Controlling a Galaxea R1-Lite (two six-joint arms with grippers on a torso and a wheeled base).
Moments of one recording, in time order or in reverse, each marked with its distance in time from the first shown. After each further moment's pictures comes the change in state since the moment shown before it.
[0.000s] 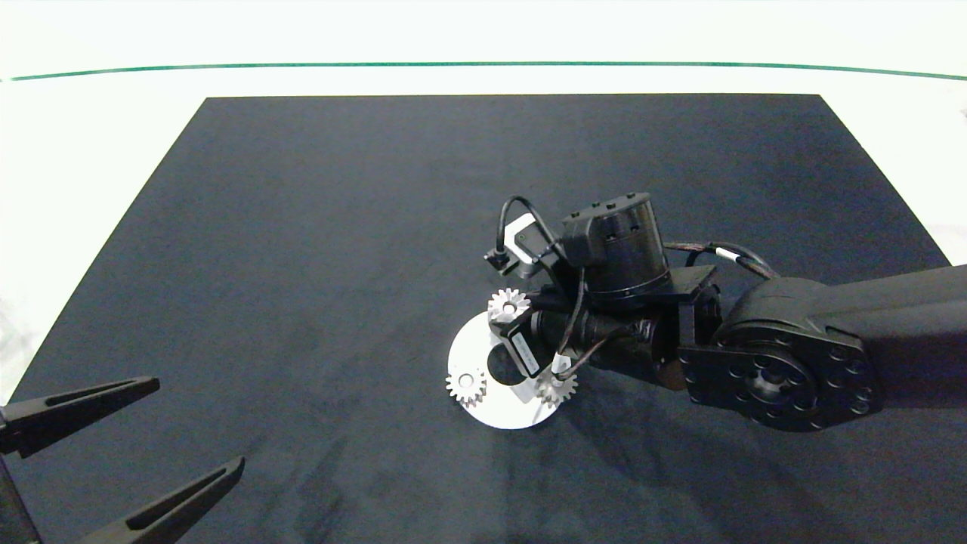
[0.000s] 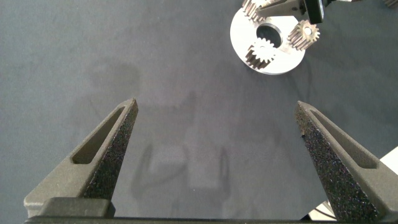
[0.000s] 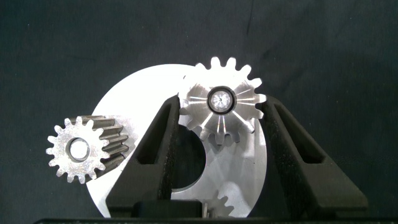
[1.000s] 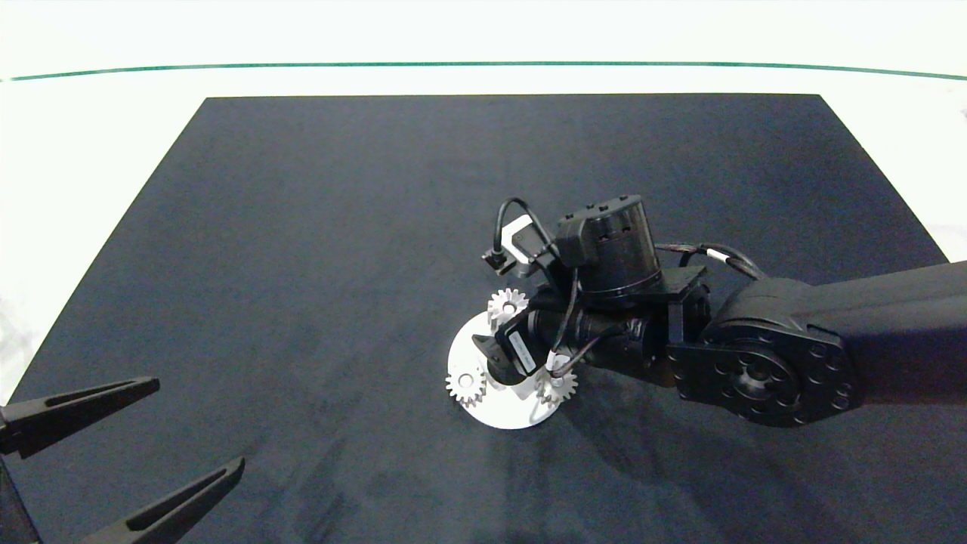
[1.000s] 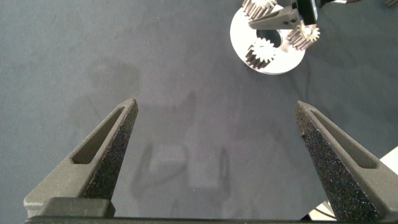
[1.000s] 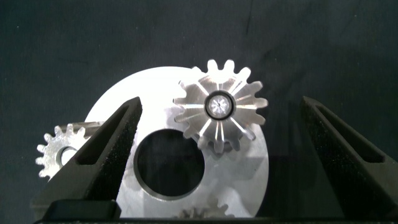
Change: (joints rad) left arm 0.000 0.000 0.000 0.000 0.000 0.000; right arm -0.002 0.024 -0.021 -0.008 -0.001 0.008
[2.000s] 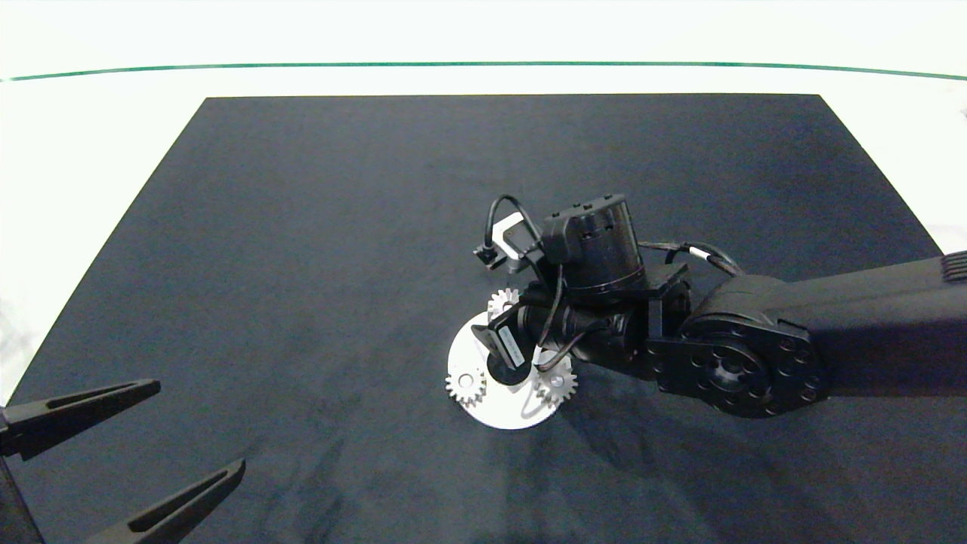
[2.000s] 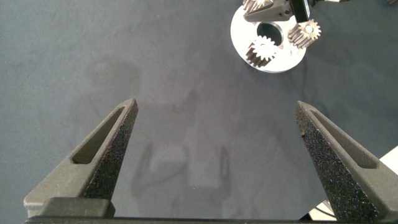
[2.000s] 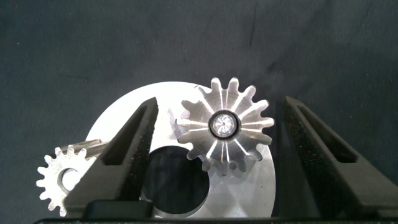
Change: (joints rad) left arm 0.001 0.000 0.005 0.000 0.000 0.000; right arm 0.001 0.034 -0.044 0.008 -0.001 0.021
